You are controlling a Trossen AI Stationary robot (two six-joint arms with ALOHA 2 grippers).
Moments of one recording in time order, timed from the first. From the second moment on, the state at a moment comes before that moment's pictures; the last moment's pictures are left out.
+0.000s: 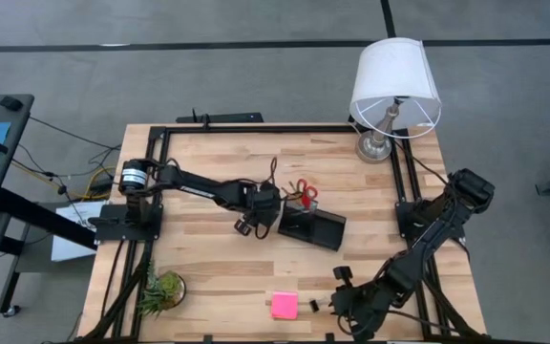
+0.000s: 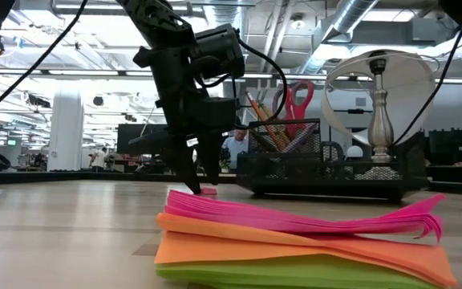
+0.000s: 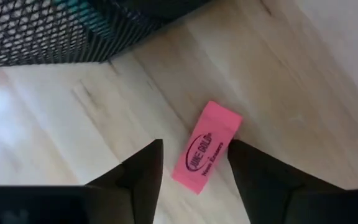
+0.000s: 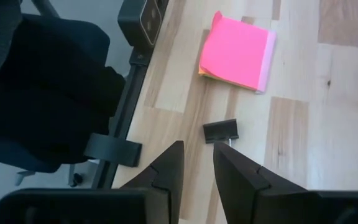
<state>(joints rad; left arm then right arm) 0.00 1.95 1.16 -0.47 -0.11 0.70 0.85 1.66 1.06 -0.34 0.26 0.52</state>
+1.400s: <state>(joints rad) -0.30 1.94 1.27 -0.66 0.00 0.22 0.85 1.66 1.06 -0.33 0.25 0.52</state>
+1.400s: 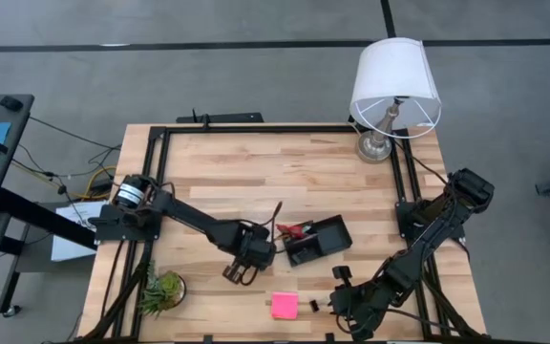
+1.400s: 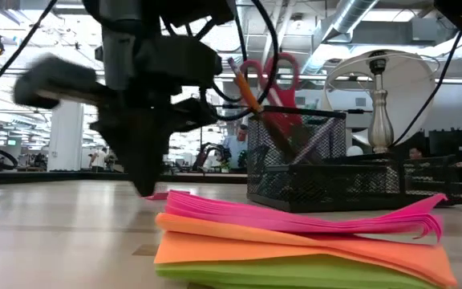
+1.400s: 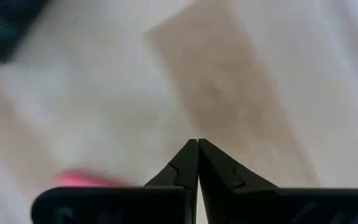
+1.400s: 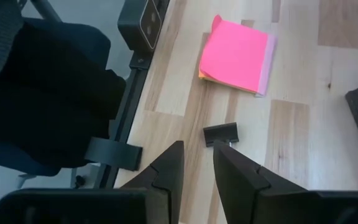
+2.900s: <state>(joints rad) -0.48 1.78 1.47 -1.54 -0.64 -0.77 0.85 1.66 1.06 -0.33 0.26 0.55</state>
